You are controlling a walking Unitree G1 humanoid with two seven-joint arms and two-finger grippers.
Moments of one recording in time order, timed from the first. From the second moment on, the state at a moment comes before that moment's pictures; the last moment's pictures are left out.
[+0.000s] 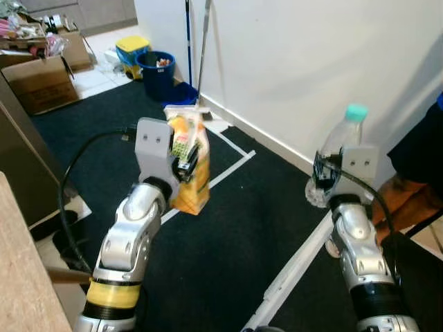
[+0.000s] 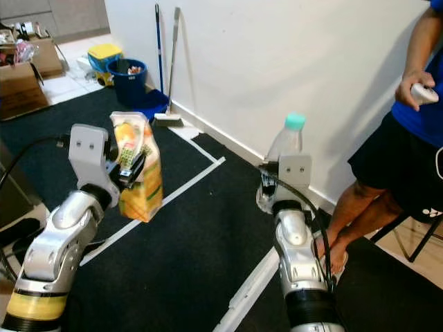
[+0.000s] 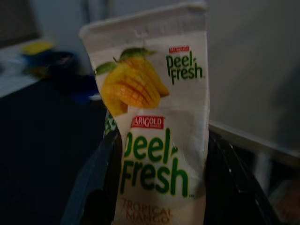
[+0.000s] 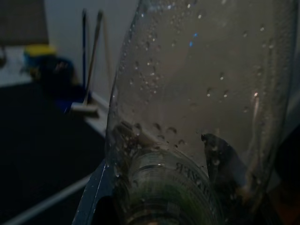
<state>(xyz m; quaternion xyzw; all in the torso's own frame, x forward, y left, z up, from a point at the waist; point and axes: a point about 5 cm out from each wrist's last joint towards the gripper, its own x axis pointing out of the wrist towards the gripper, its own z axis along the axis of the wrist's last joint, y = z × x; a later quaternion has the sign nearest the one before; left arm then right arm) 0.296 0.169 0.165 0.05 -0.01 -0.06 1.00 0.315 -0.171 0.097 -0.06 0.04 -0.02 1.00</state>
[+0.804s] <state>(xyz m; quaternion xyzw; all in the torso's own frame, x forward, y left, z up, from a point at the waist) 0.244 0.199 0.103 0.10 0.07 -0.01 0.99 0.275 -0.120 0.042 -0.05 0.08 0.12 0.99</state>
